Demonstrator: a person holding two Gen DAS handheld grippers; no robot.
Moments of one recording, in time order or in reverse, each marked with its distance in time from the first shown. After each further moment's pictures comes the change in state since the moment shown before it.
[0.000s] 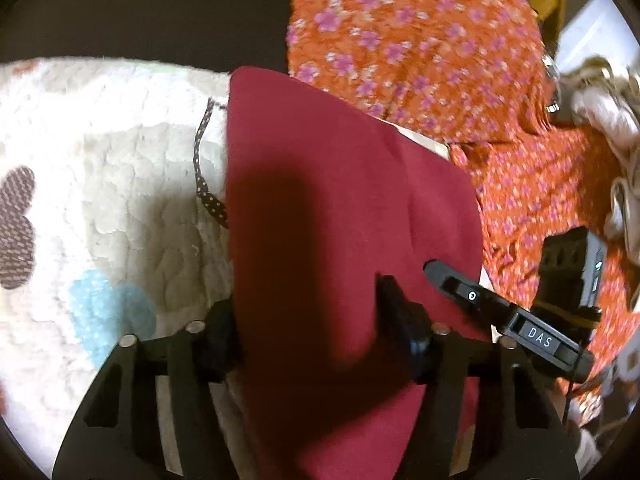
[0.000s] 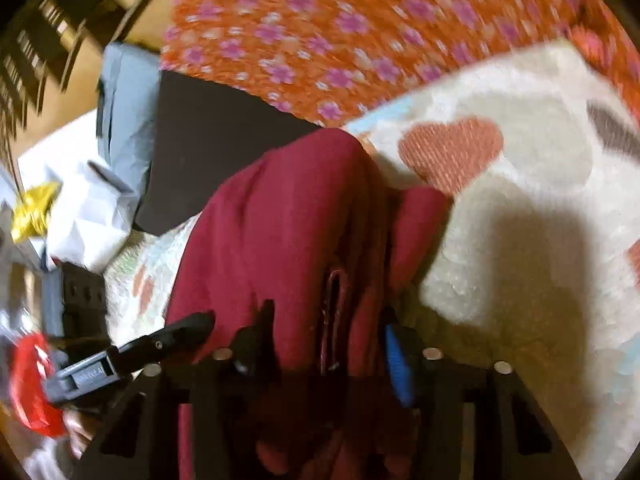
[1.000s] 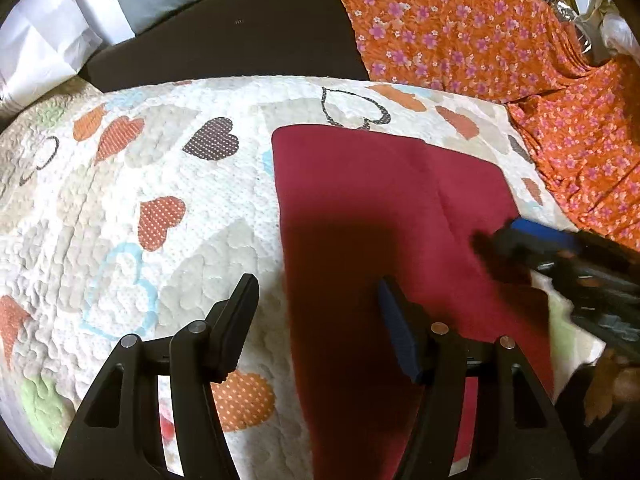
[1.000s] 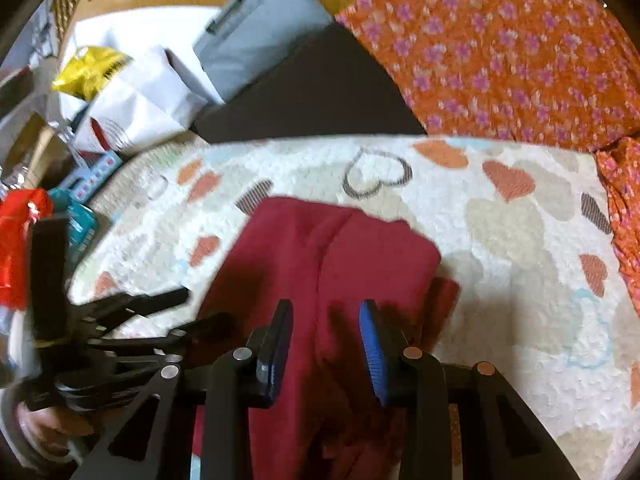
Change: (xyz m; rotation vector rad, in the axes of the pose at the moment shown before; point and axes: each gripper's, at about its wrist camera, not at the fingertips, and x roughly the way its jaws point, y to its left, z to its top) left arm -0.111 -0.024 -0.136 0.077 -0.074 0.470; right arm -0.080 0.135 -0.097 -0.356 0.085 -0.114
